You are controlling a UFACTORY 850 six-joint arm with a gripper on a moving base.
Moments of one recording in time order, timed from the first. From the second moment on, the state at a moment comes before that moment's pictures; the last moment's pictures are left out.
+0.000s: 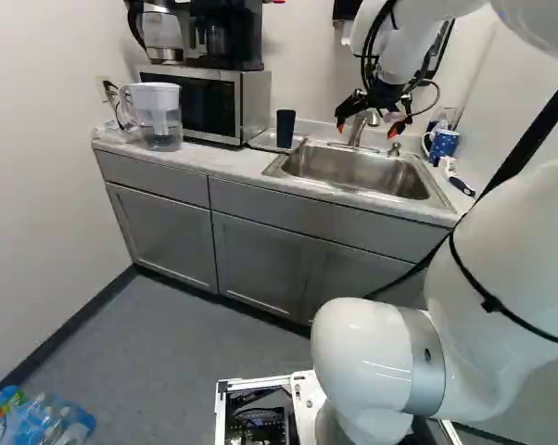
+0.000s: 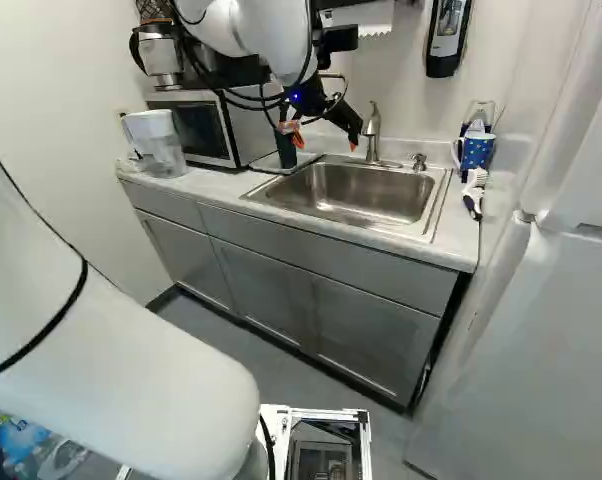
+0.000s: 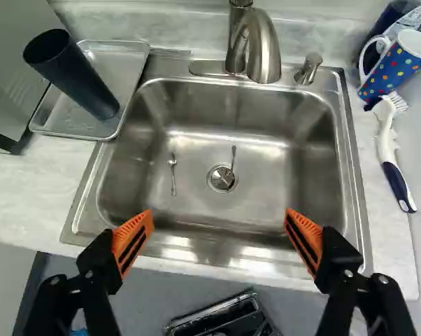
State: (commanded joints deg) arm -16.9 10.7 -61.2 -2.7 -32.5 3.6
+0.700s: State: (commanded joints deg) arm -16.9 10.7 -61.2 -2.7 -32.5 3.6
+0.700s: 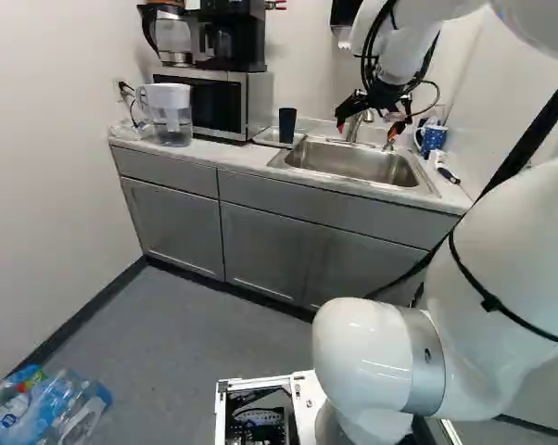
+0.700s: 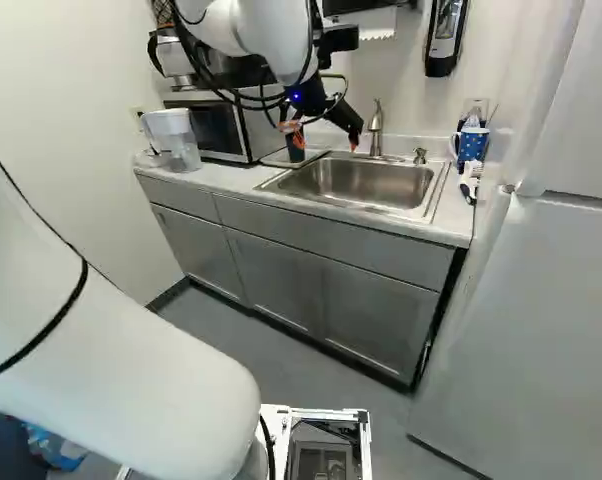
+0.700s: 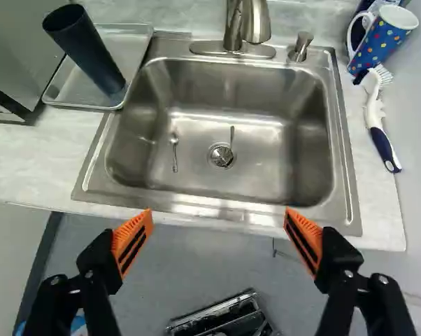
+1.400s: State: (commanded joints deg) arm -16.9 10.7 -61.2 -2.7 -32.5 3.6
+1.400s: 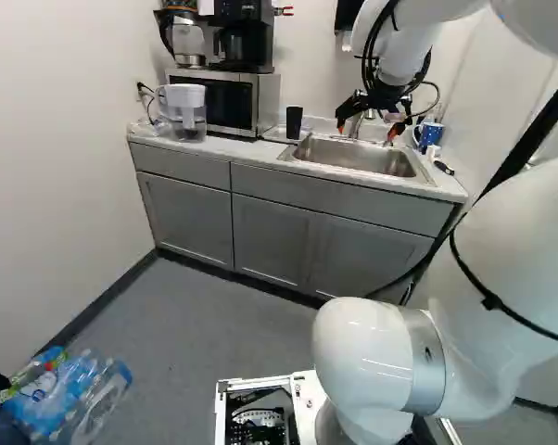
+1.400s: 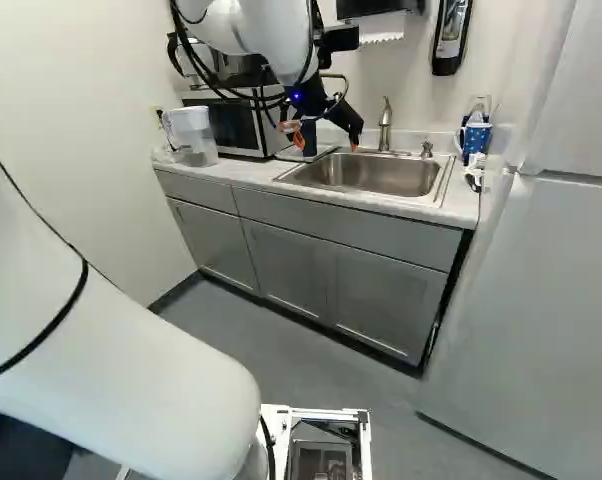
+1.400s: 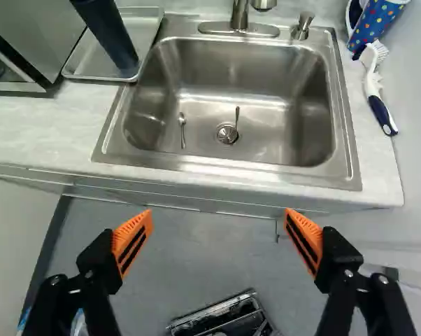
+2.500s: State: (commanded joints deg) arm -16.9 10.7 -61.2 -2.7 -32.5 3.6
